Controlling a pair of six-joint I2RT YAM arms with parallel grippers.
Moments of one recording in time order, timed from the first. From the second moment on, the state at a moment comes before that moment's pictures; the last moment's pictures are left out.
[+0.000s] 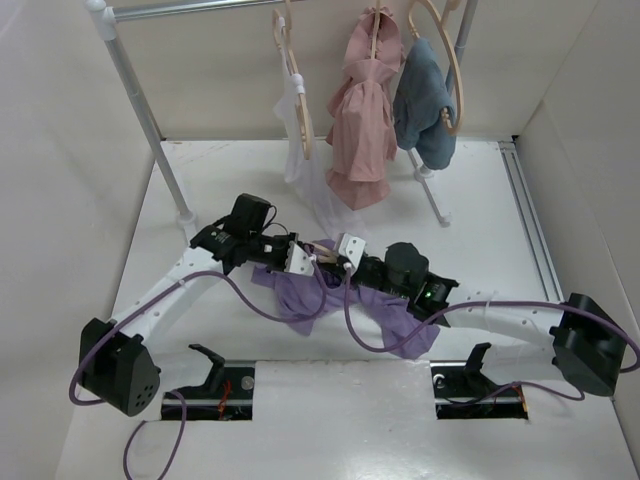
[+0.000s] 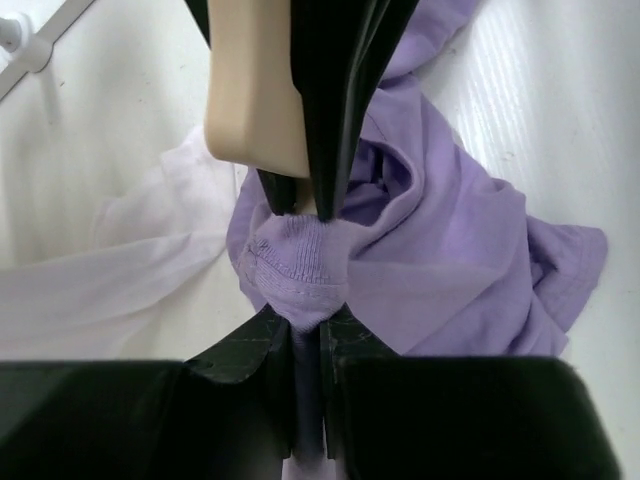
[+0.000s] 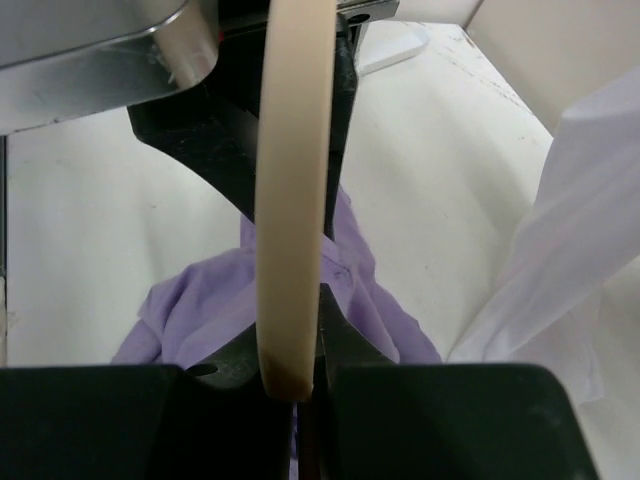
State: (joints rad) left arm -0.50 1.20 0.95 -0.65 0.75 1.22; right arm 0.98 1.24 0.65 0.52 -0.18 -0.28
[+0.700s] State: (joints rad) left arm -0.45 0.90 0.86 -0.74 0.72 1.41; right arm 0.98 0.87 0.82 0.15 0.04 -0.17
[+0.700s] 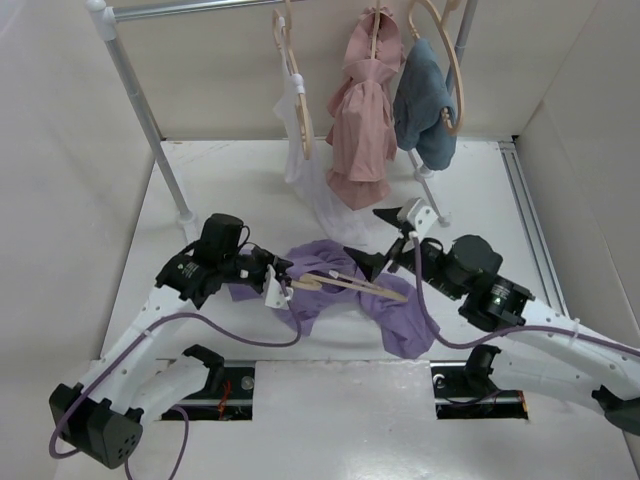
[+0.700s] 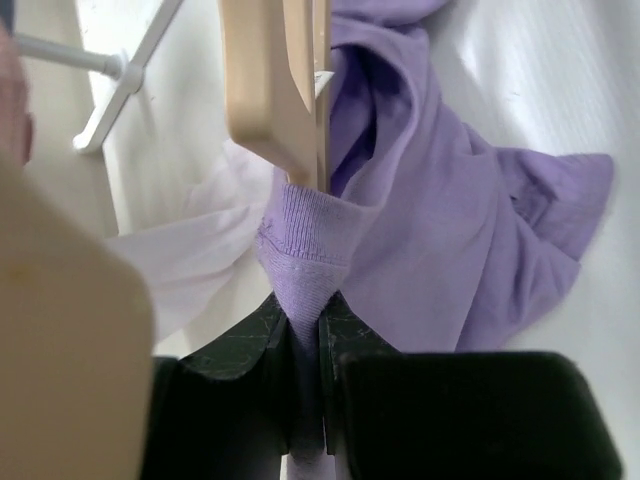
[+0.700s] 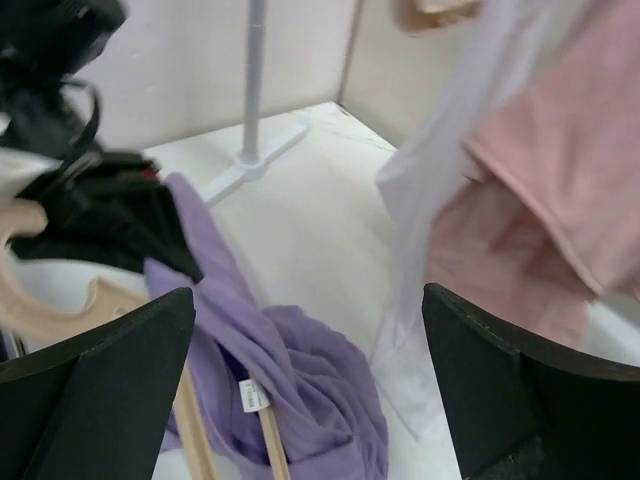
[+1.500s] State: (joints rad) left arm -0.48 0.89 0.81 -0.87 0.73 1.76; right arm 0.82 1.28 0.92 -0.43 0.07 0.24
